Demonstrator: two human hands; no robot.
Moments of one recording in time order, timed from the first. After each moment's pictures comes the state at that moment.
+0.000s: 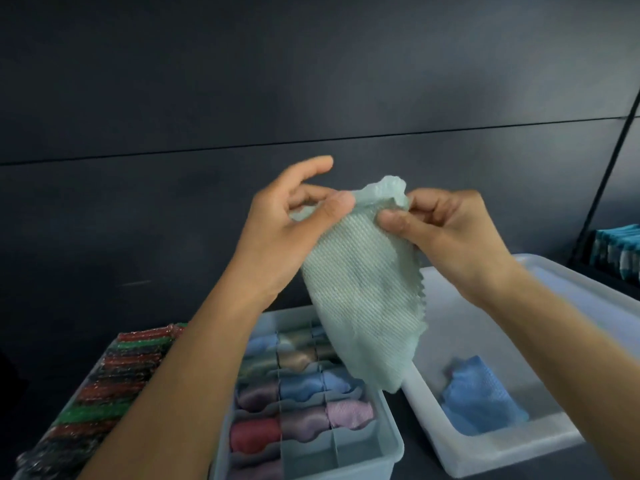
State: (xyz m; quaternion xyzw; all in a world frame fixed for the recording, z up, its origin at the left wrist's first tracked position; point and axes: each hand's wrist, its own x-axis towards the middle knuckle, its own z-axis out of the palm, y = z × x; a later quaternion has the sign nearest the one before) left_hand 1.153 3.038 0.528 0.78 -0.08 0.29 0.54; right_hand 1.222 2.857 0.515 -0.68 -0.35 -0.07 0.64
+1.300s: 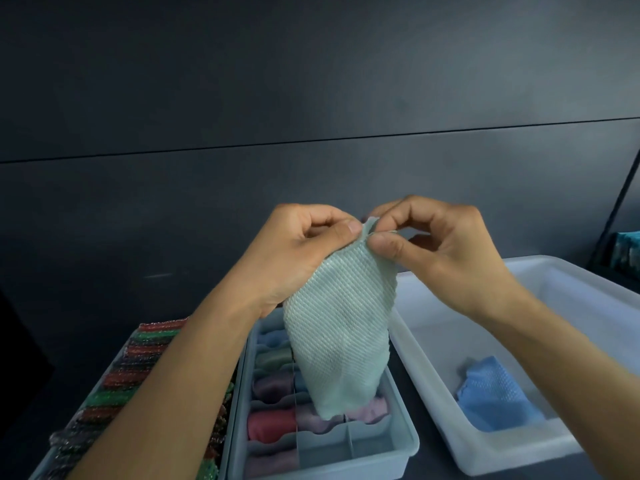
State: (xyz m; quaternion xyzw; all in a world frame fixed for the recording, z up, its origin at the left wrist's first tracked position) left_hand 1.130 3.050 0.524 0.82 -0.09 0.18 0.54; right_hand 1.198 2.876 0.508 -0.68 -0.43 -0.11 0.58
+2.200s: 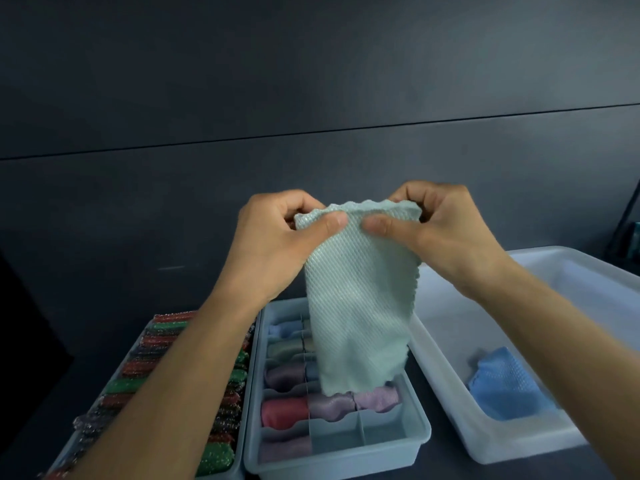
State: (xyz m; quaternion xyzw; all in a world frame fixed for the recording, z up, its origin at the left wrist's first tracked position) left_hand 1.125 3.068 0.514 0.83 -0.02 0.33 0.45; right_hand 1.201 2.892 0.517 -0.74 -0.32 -0.06 0.59
